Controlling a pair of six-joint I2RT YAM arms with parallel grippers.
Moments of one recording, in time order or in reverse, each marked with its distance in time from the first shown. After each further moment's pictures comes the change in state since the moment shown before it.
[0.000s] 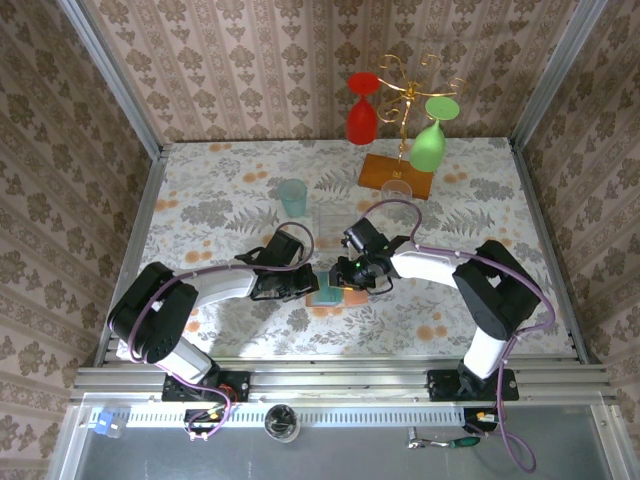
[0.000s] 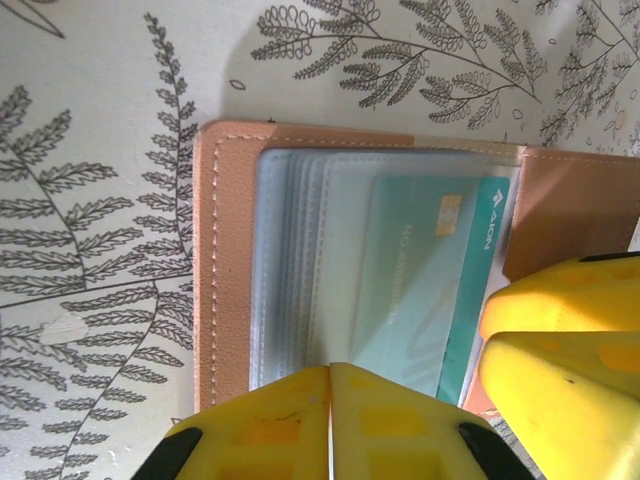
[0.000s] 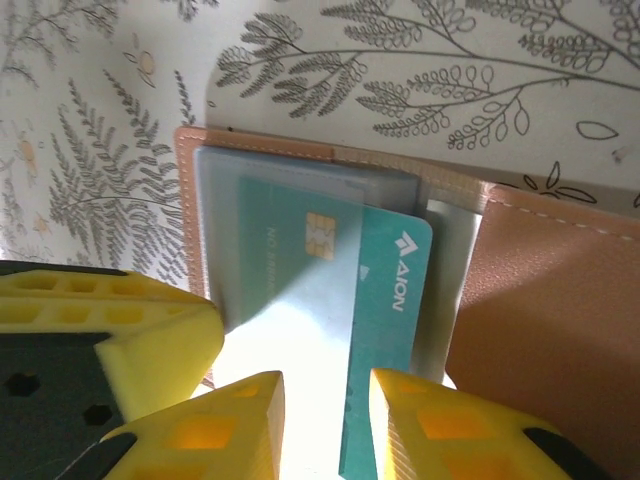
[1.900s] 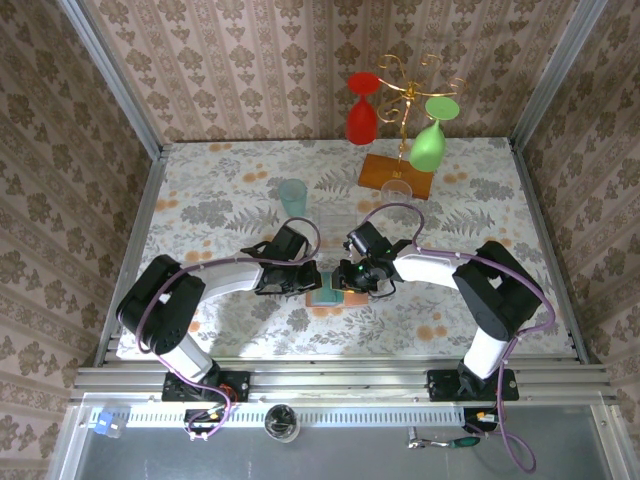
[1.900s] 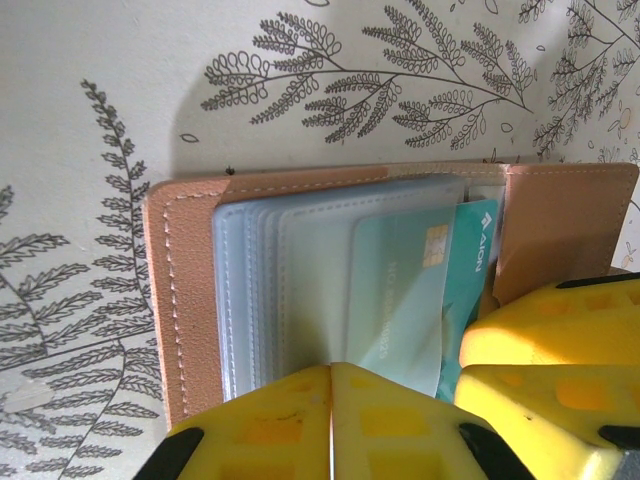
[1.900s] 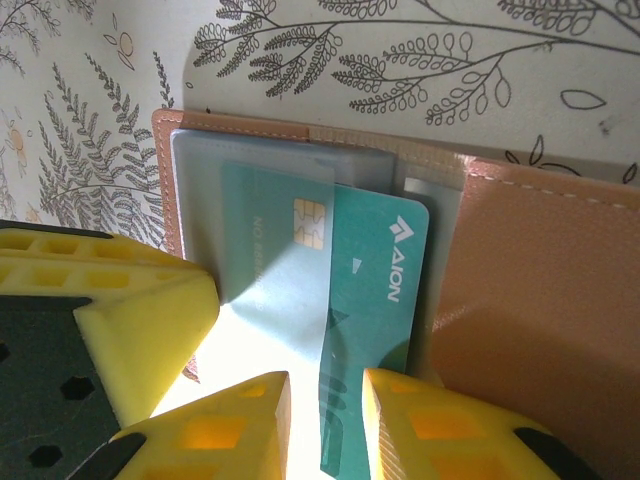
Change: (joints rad) left arm -0.002 0.061 0.068 -0.041 -0.005 0.070; right arm -0.008 0.002 -0.048 0.046 -0.023 0.000
